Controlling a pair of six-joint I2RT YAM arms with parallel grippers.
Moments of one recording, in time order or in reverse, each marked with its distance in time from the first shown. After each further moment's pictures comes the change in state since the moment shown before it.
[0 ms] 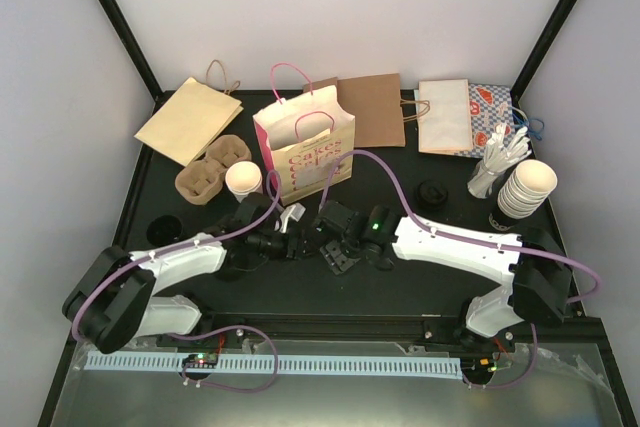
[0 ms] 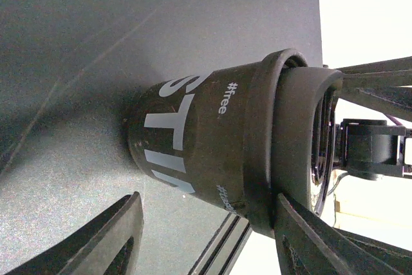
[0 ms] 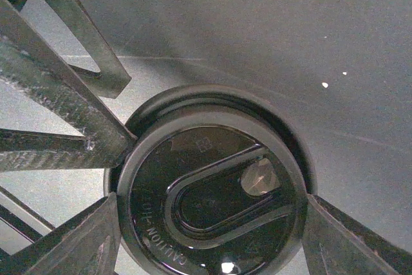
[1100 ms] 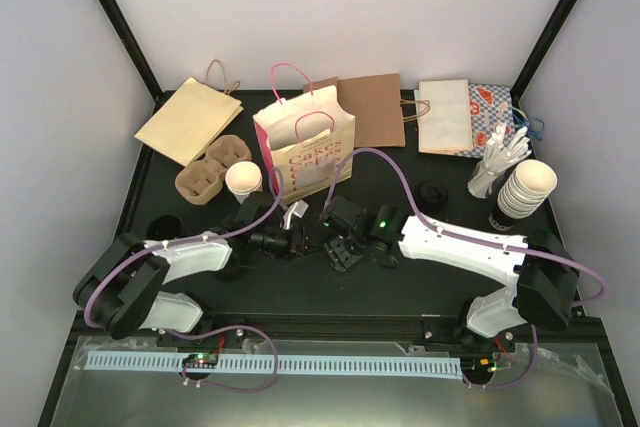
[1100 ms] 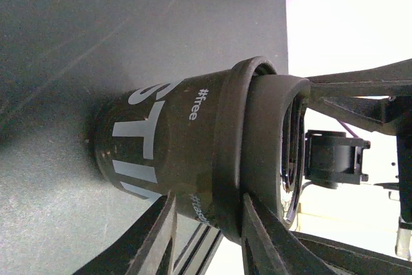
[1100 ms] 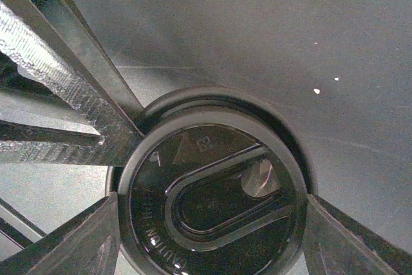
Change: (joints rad) left arm 0.002 0.101 -0.006 0.167 0.051 -0.124; right arm -0.043 -0.027 -0.053 0.060 -0.027 -0.018
